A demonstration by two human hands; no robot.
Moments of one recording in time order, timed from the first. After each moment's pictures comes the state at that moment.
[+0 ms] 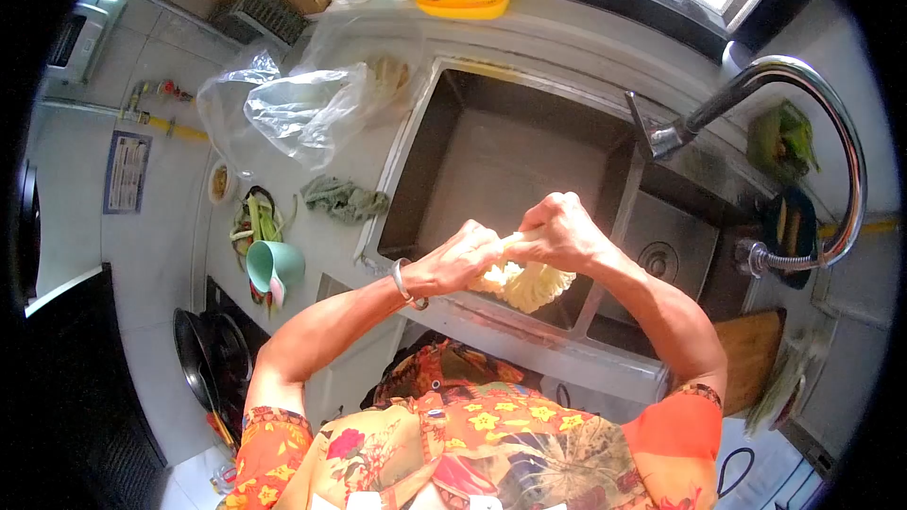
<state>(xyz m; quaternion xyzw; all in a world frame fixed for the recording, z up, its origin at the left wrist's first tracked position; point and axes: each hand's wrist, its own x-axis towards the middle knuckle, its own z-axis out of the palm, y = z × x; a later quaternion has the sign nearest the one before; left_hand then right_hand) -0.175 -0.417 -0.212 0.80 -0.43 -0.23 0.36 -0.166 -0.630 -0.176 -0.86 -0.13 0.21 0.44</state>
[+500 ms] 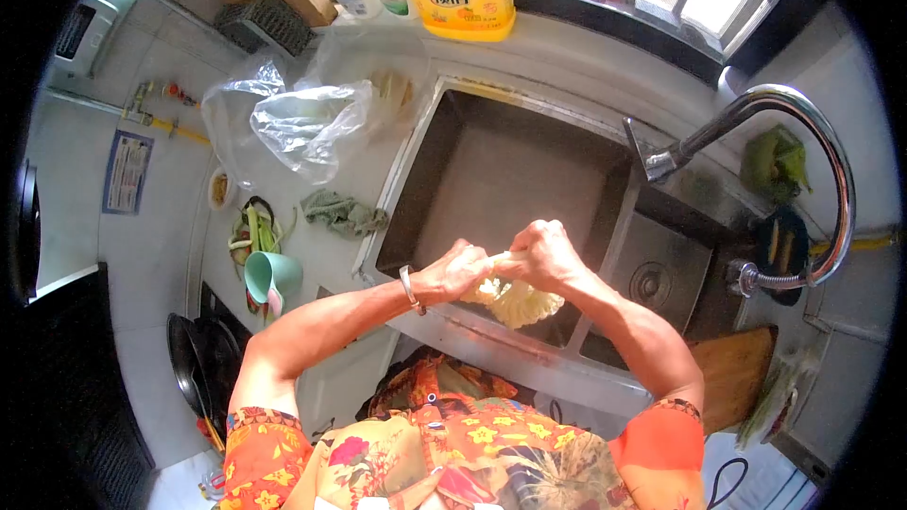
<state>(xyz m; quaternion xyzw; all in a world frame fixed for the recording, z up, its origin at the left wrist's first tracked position) -0.164 -0.416 -0.217 0.79 -0.32 -0.28 0.43 -0.168 -0.614 -0.200 -0.88 -0.09 0.18 0.42</state>
